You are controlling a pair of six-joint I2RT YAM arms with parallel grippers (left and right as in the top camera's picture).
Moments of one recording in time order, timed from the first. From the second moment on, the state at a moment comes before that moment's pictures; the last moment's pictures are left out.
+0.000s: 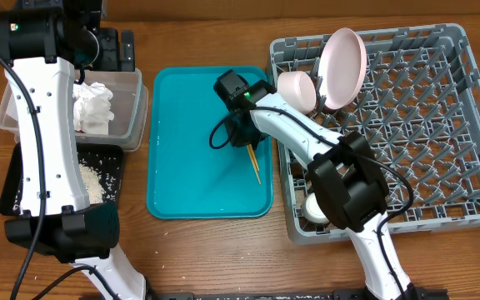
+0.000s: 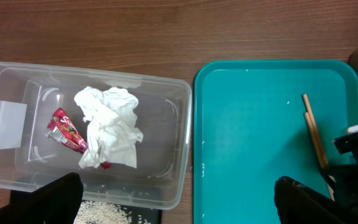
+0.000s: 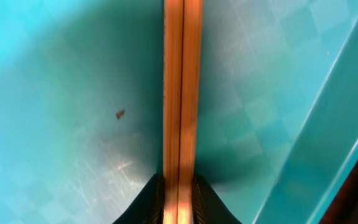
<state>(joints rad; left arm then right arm) 0.08 1.93 2.31 -1.41 0.01 0.06 0.64 2.34 1.89 -0.98 0.05 0.33</state>
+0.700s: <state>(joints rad) 0.08 1.93 2.31 -1.41 0.01 0.06 0.64 2.37 2.14 -1.24 0.05 0.30</state>
